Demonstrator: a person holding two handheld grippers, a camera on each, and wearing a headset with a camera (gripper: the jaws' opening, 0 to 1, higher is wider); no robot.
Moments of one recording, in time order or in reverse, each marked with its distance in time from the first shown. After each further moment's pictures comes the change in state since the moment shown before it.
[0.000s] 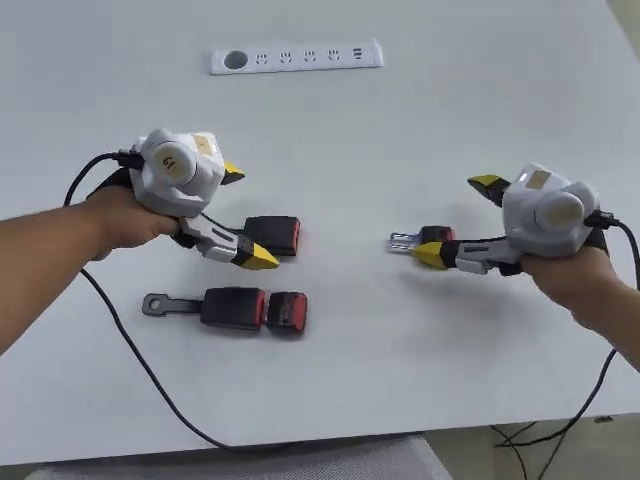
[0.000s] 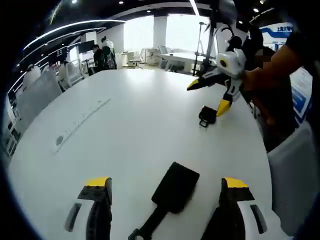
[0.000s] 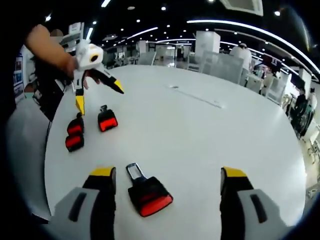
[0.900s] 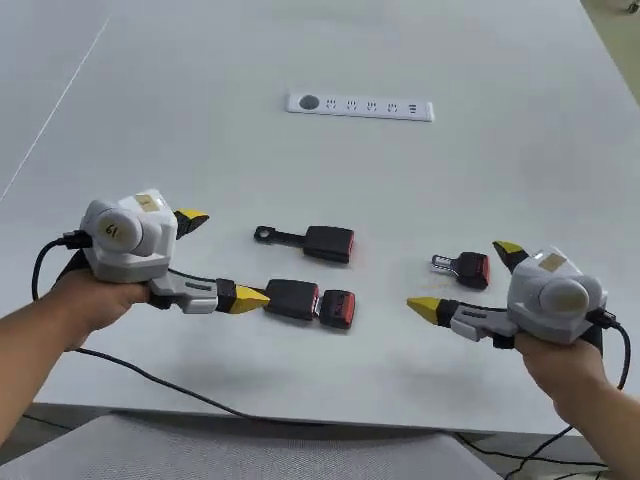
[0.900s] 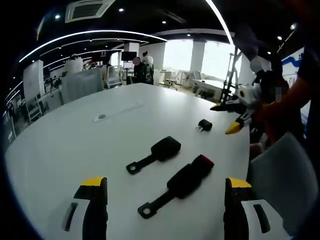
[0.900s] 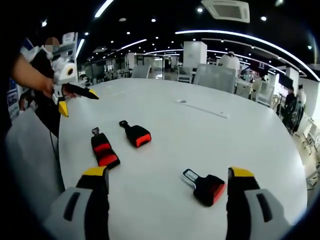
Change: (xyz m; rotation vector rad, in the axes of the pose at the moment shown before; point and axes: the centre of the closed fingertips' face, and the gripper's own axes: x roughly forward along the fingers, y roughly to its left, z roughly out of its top) left arm -0.145 -0.065 -0.080 -0.194 -0.158 0.202; right arm -0.031 0.099 0.014 0.037 -0.081 -0.068
